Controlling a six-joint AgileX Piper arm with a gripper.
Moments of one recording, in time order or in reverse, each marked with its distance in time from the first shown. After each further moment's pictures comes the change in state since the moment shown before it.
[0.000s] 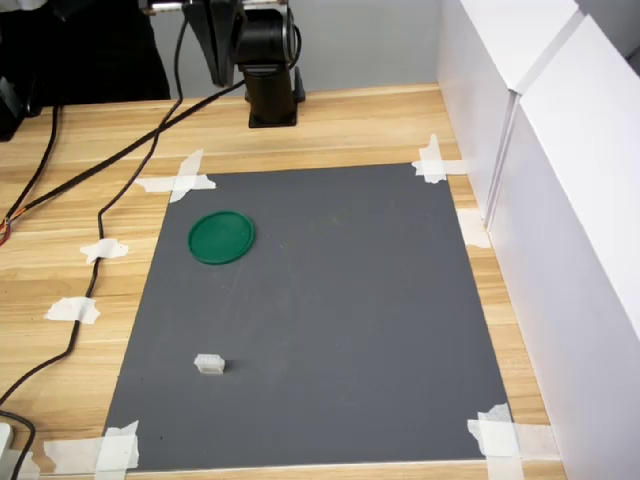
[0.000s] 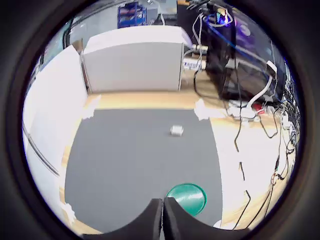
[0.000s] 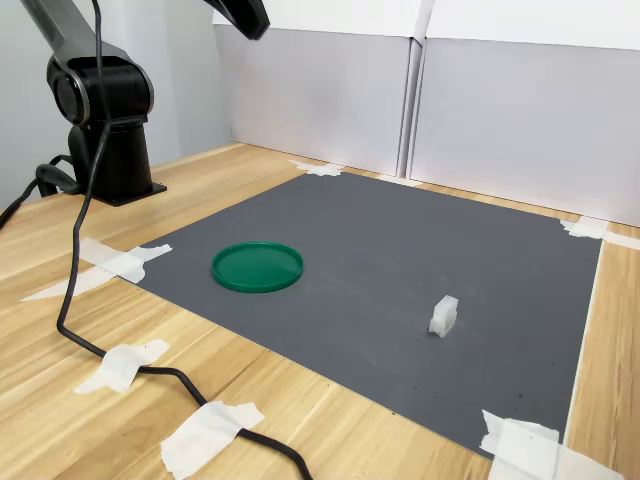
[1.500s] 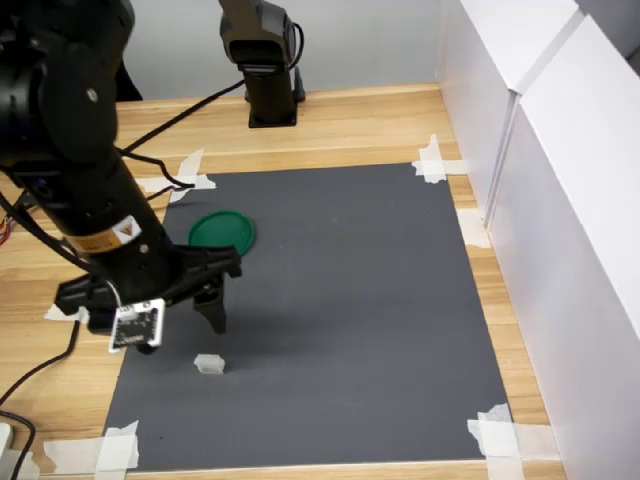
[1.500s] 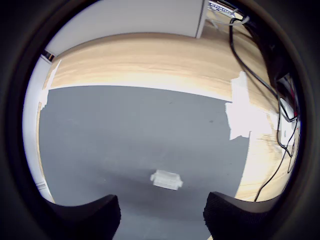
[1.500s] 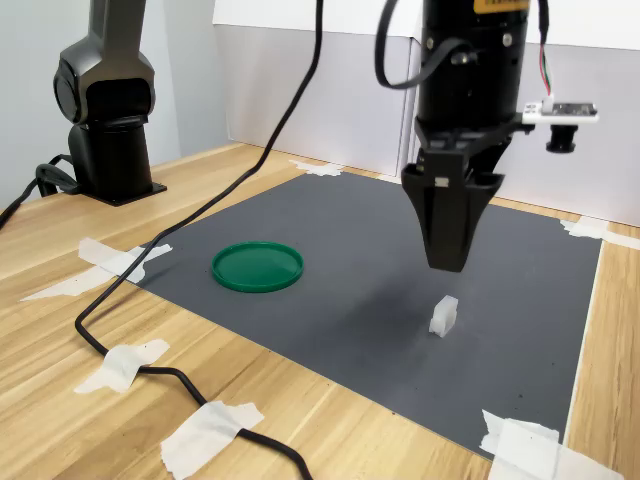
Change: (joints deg) arm -2.9 71.2 -63.1 0.0 26.0 -8.0
